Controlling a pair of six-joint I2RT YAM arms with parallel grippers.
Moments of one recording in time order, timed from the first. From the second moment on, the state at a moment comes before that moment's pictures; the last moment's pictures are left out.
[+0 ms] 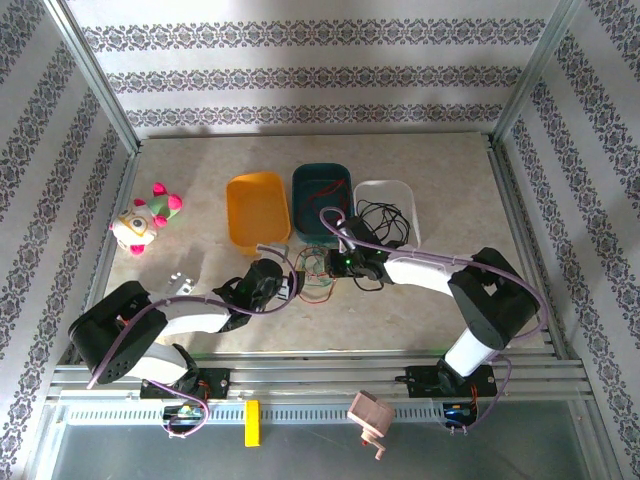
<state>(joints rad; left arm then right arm) -0.77 1.43 0.42 0.35 -0.29 -0.42 0.68 1.64 0.85 -0.15 -0.15 0.62</state>
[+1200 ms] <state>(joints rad) -0.77 1.70 0.64 0.33 -0.23 -0.40 0.72 1.56 0.84 -0.12 -0.05 0.60</state>
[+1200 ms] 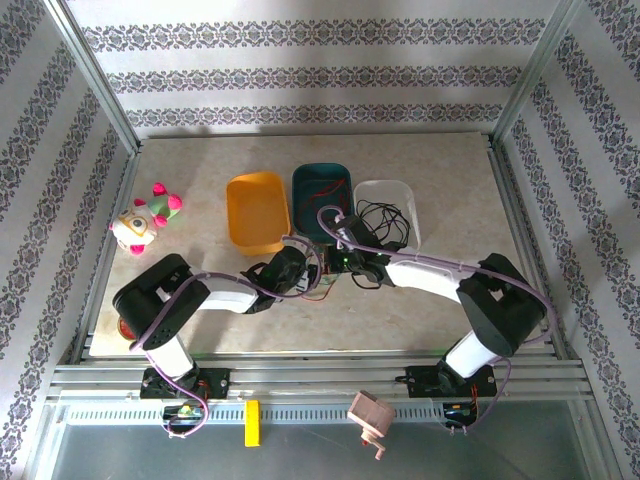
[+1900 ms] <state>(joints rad) -0.77 1.72 0.66 0.32 -0.24 -0.40 0.66 1.11 0.78 -0.05 0.11 0.73</state>
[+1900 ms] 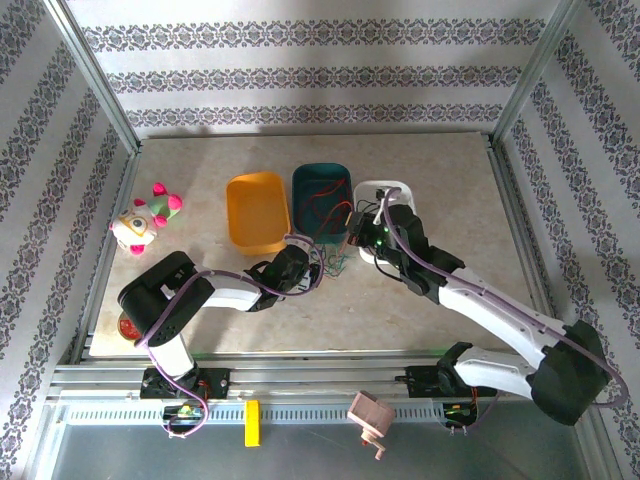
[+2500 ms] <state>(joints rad) -0.77 1.72 0.66 0.31 -0.24 -0.40 0.62 0.80 0.76 -0.07 0.45 0.65</state>
